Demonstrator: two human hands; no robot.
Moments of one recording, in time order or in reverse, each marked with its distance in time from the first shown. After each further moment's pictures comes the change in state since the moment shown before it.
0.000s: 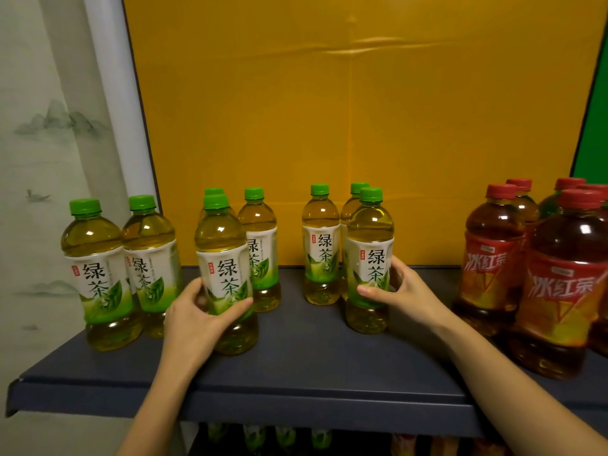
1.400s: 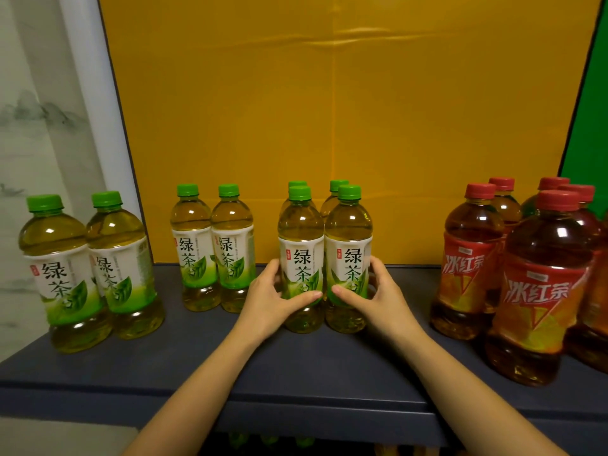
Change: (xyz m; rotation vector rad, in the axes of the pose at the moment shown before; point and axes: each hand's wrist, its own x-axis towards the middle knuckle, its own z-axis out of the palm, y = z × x) left_hand 0.013 0.025 0.113 -0.147 -0.384 0.069; right_hand -0.004 0.014 0.011 0.036 0.183 -0.018
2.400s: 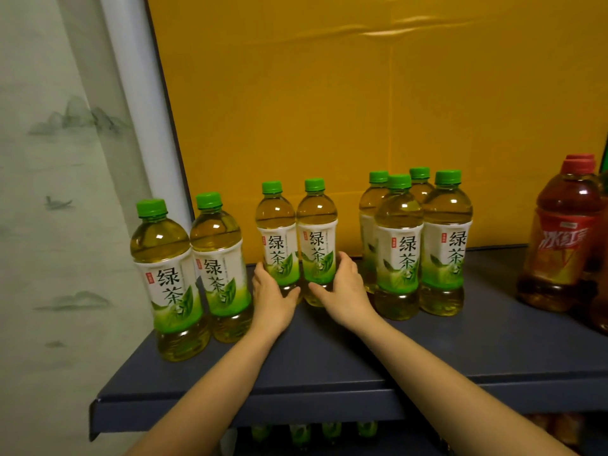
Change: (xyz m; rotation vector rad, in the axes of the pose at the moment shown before) left_hand 0.008 -0.067 -0.119 0.282 0.171 -0.164; right_hand 0.019 -0.028 0.195 -0.403 0.058 0.098
